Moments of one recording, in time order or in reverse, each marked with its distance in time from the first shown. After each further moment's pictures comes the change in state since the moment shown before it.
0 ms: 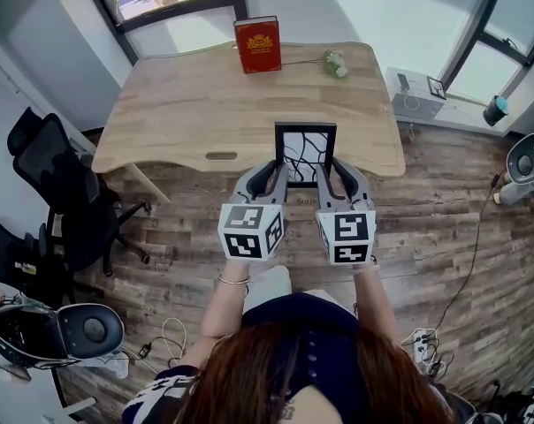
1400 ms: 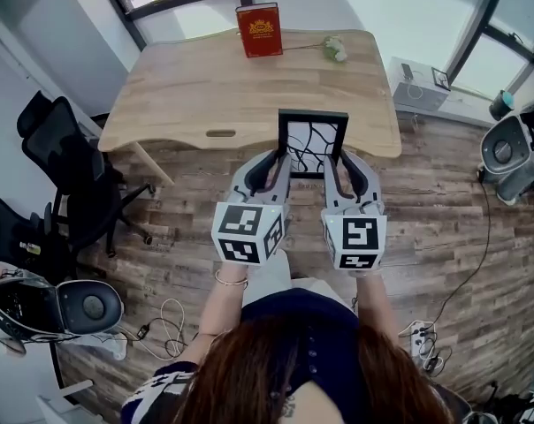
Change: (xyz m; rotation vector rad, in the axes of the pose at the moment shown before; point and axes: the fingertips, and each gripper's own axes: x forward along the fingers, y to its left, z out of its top) left arm -0.057 -0.068 0.018 0.059 -0.063 0.008; right arm -0.086 -0.009 0.022 0.024 -0.112 0.000
